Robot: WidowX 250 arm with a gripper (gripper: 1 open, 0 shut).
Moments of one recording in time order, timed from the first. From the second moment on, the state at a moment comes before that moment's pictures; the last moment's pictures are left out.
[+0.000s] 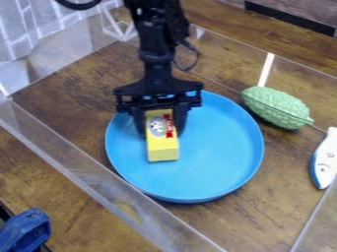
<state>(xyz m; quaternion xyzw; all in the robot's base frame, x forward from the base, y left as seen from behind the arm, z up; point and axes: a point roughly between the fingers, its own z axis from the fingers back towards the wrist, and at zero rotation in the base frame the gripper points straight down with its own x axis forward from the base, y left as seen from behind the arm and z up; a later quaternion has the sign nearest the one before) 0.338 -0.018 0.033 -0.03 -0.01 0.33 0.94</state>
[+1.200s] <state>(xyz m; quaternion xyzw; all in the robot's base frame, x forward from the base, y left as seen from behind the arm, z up) 0.342 0.009 0.130 0.02 -0.07 0.13 0.99</state>
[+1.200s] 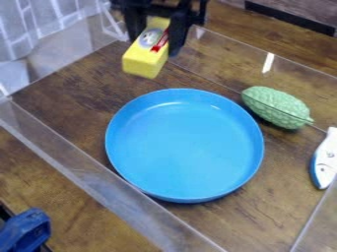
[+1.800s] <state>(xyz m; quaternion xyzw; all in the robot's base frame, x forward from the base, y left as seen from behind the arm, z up) 0.344 0.004 0.113 0.04 -0.09 0.13 0.99</state>
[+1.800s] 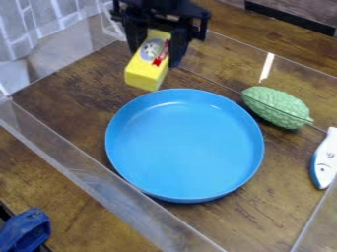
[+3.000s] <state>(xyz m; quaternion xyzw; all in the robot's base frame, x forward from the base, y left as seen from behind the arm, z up) 0.332 0.036 0.090 0.10 -0.10 0.16 0.98</state>
